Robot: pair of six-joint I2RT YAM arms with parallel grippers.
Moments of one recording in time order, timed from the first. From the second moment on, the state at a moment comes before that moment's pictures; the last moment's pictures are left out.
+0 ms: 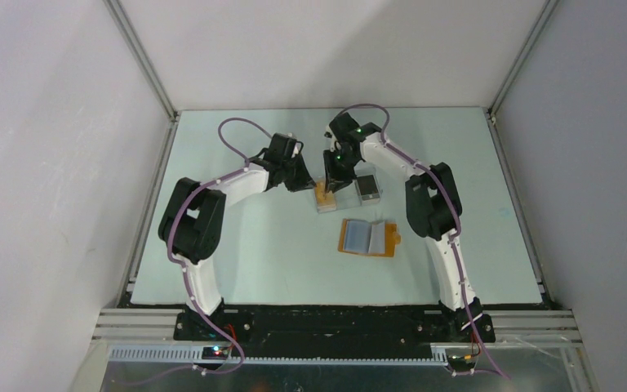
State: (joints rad) left arm -0.45 1.89 1.25 -0.22 0.18 -0.74; right arm 0.55 2.28 1.98 -0.89 -0.29 0.37
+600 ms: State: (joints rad) left arm -0.45 1.89 1.25 -0.21 0.18 -0.73; right arm 0.54 2.28 1.97 -0.89 -0.26 0.37
